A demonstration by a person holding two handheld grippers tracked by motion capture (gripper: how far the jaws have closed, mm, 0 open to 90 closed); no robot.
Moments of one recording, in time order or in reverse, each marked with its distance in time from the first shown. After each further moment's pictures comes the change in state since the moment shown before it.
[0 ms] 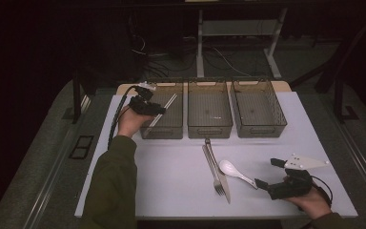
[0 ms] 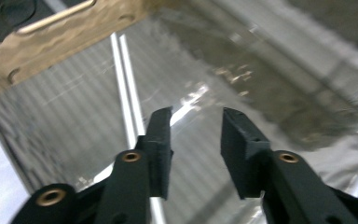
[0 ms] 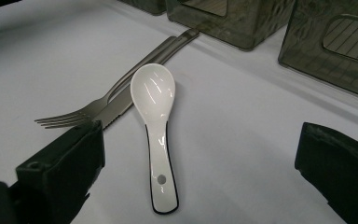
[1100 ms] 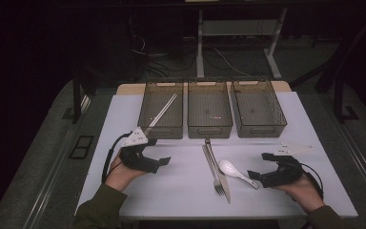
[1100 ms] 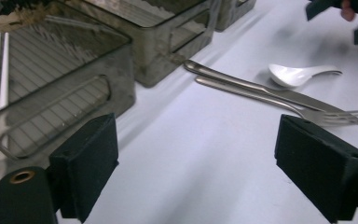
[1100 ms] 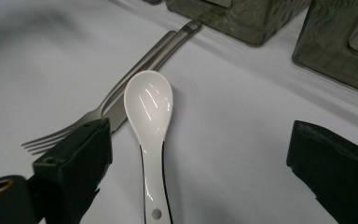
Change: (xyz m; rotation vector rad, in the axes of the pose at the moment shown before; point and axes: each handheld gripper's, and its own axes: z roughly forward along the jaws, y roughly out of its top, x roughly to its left) left arm -0.113 -0.115 -0.059 -0.219 -0.128 0.120; right arm -0.009 0.026 0.025 0.100 0.042 0.049
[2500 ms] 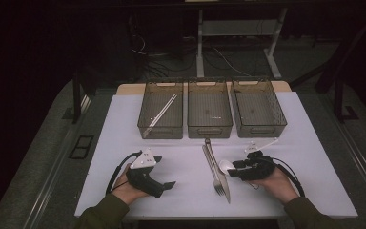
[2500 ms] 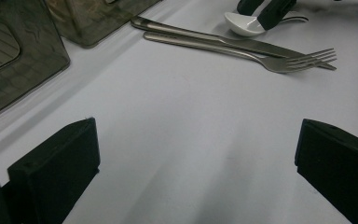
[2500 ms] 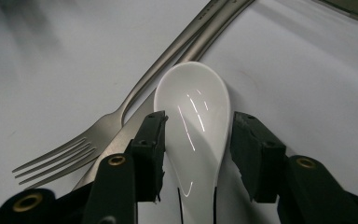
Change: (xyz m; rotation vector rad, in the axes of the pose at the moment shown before) left arm -0.030 -0.033 0.015 0.072 -0.073 0.062; right arm 0.015 0.016 0.062 0.180 0.120 -0.017
